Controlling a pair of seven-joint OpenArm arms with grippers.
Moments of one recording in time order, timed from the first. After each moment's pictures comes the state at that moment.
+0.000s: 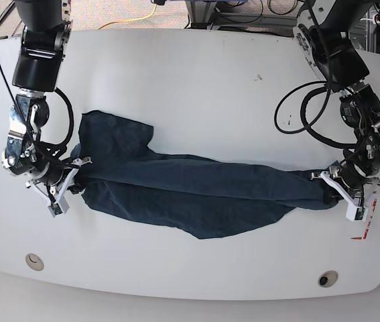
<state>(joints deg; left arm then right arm) -18.6 -9.0 -28.3 85.7 -14.6 -35.5 58.2 17.4 22.3 11.3 75.6 21.1 35.7 -55.9</state>
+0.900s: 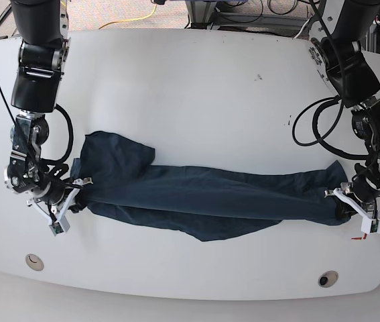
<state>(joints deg) -23.8 -13.2 -28.7 76.4 -14.7 -35.4 50.0 25.3 22.2 8.4 65.7 16.4 35.7 -48.1</state>
